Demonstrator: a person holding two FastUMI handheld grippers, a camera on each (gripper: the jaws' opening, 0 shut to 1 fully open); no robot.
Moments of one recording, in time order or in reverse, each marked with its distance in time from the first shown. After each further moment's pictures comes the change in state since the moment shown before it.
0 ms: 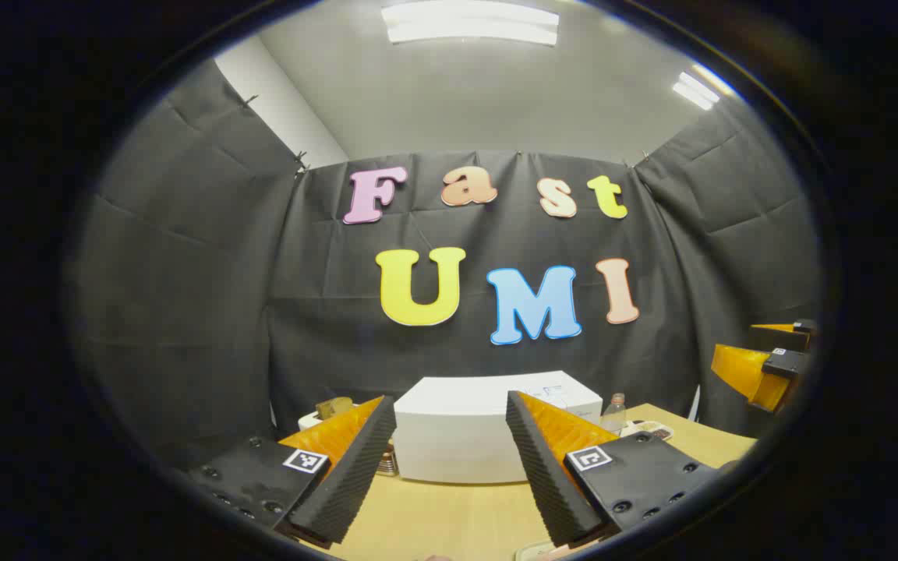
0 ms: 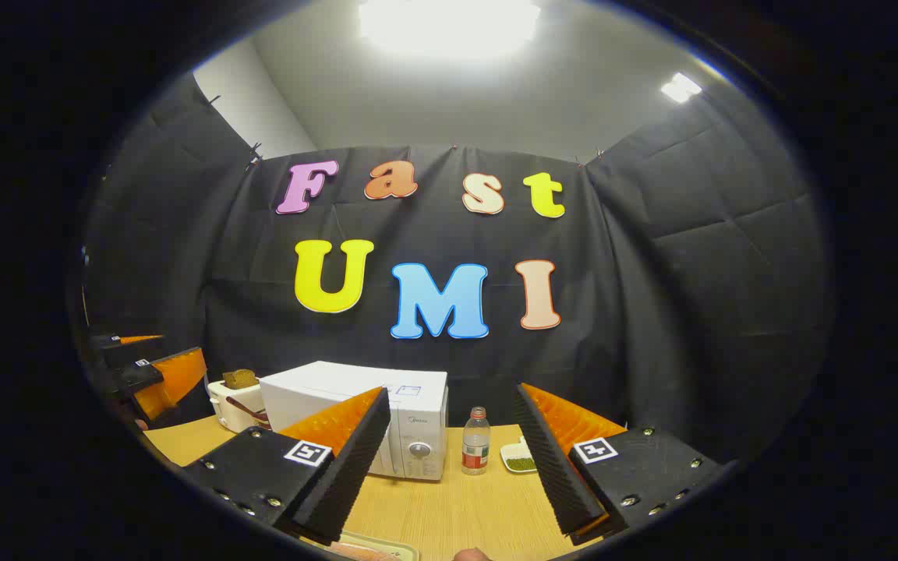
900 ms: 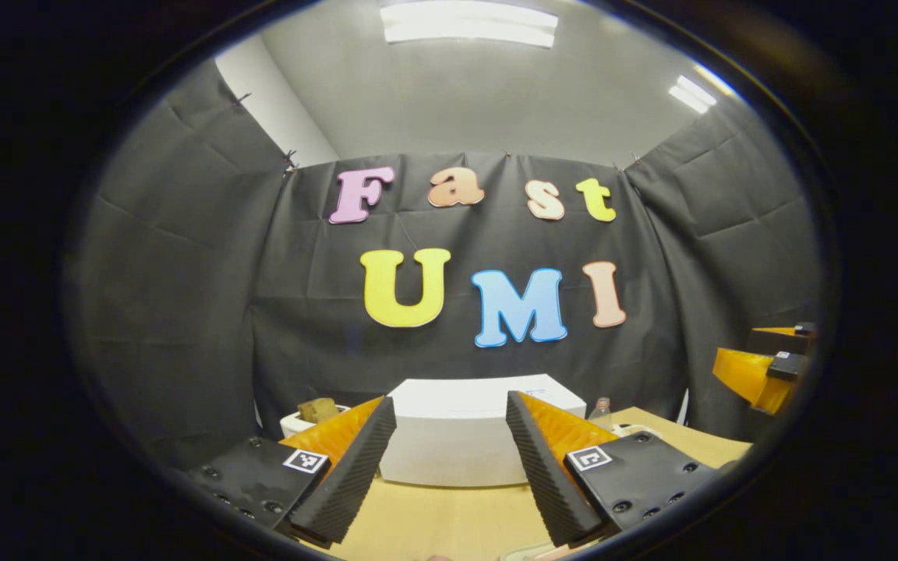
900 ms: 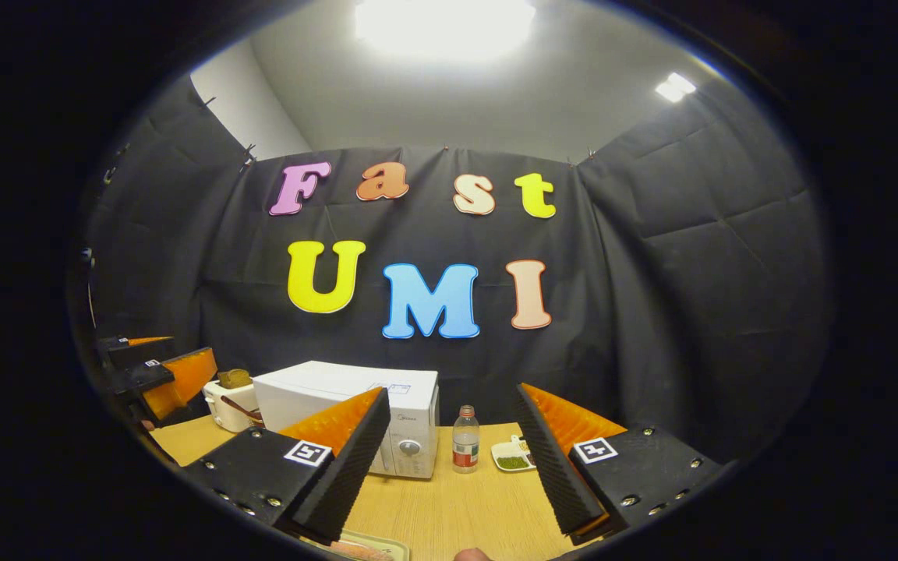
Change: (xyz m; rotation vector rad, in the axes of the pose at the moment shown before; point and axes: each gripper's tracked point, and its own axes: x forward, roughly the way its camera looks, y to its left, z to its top) left arm 0.012 -0.027 0.002 -0.016 -0.009 -0.046; right arm -0.009 -0.018 0.000 0.005 -0.005 -0.020
